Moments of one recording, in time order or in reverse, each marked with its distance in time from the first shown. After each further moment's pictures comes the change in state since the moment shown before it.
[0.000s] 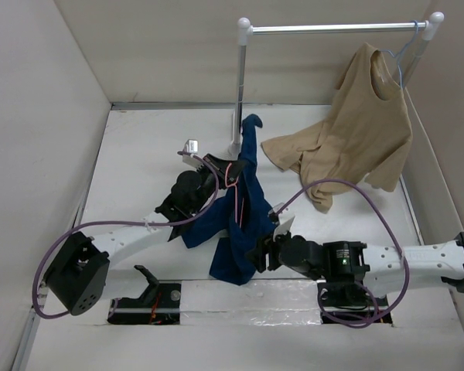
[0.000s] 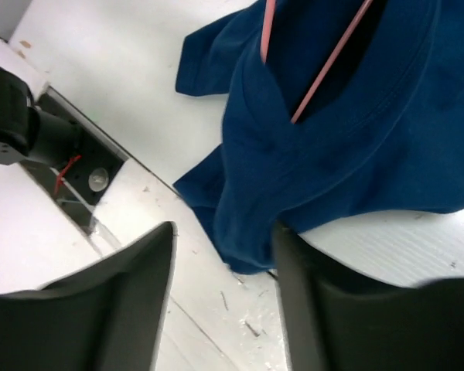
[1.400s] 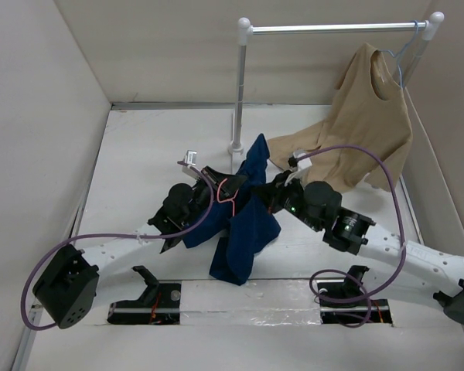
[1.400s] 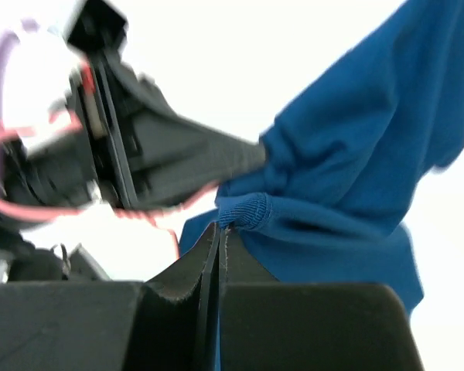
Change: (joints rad) left arm -0.023 -0.137 -0.150 0.033 0.142 -0.063; right arm -0.479 0.030 0.093 0.338 -0.307 -0.274
